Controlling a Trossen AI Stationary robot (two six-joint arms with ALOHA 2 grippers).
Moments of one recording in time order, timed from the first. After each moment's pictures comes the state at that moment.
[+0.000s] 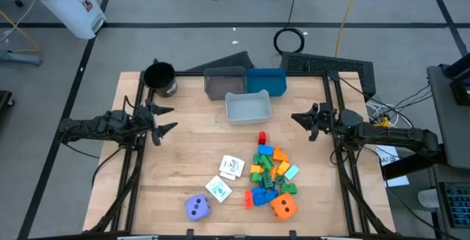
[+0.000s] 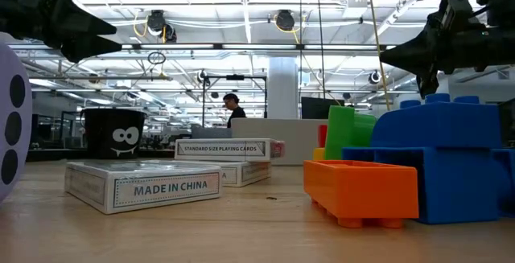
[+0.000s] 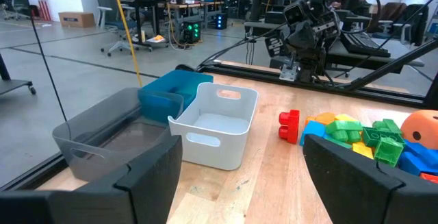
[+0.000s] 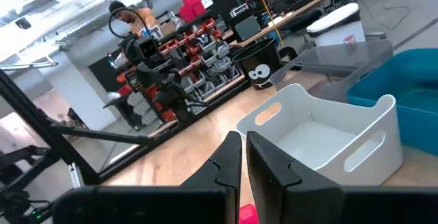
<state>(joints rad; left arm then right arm) -0.07 0.01 0.23 -0.31 -0.38 -0.10 -0.19 0.25 0.02 0.27 0.08 0.52</state>
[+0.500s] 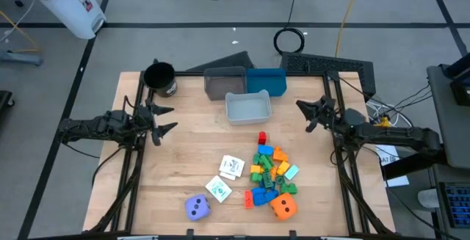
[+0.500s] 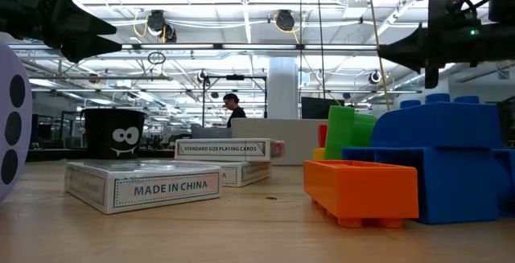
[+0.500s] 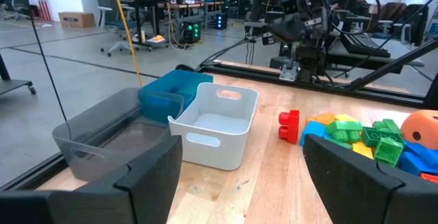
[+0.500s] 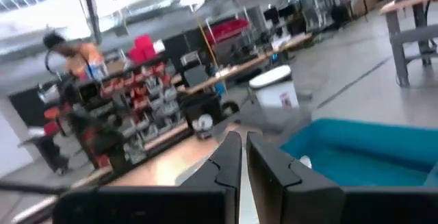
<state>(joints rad) -0.07 0.01 0.23 -0.31 -0.38 -0.10 -0.19 0.30 0.02 0.44 0.34 0.35</state>
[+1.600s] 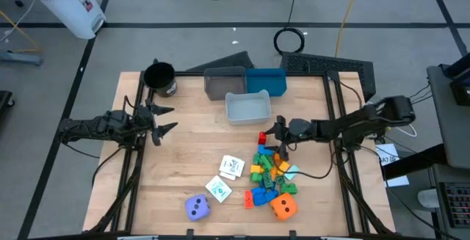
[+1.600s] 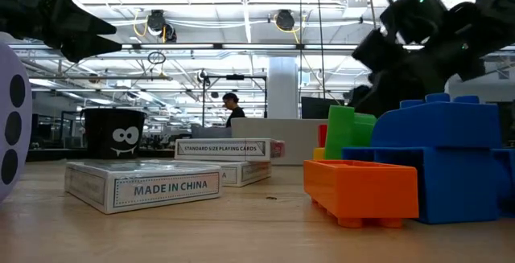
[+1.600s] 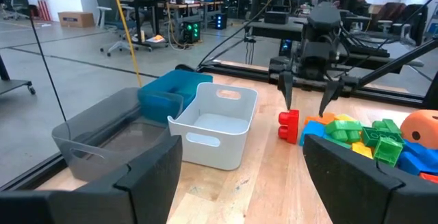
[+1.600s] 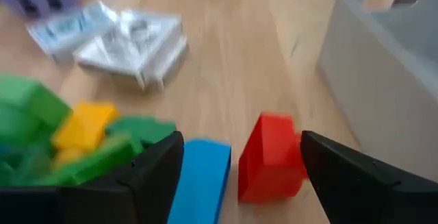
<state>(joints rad) -0.07 0.01 0.23 -0.31 -0.38 -0.10 -0.01 1.40 0.34 0.59 -0.03 0.00</state>
